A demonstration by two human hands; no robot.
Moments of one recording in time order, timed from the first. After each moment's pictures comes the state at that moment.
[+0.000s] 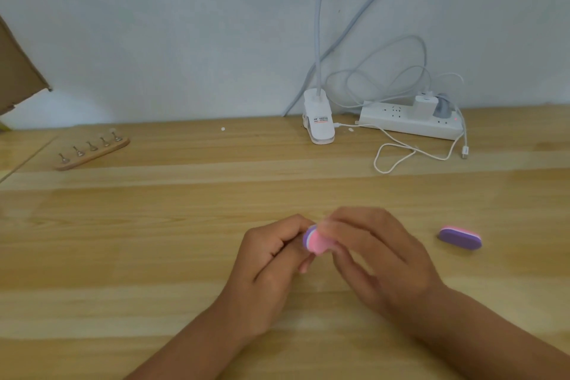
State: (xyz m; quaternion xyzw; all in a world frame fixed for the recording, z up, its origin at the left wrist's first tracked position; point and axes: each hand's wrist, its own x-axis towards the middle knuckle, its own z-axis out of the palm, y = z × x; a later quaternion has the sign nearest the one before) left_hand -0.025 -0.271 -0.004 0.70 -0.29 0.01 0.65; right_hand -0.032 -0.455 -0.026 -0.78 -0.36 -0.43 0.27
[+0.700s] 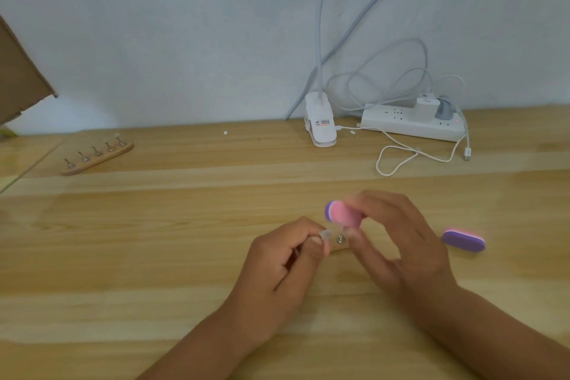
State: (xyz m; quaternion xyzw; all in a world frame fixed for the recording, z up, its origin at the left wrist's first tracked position) left_hand -0.029 -0.273 0.000 0.76 -0.32 0.08 0.57; right_hand -0.030 -0.460 -0.020 -0.79 -0.28 -0.44 0.33
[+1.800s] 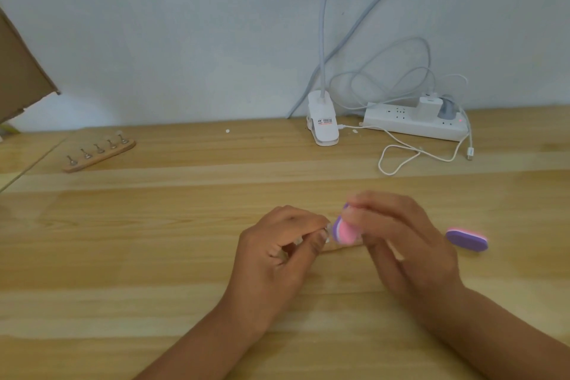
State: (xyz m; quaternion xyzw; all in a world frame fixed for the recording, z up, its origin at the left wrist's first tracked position) left_hand -0.024 -0.272 -0.001 0.76 -0.29 0.18 0.55; right_hand -0.031 -0.463 -0.021 -0.79 -0.31 -0.42 0.32
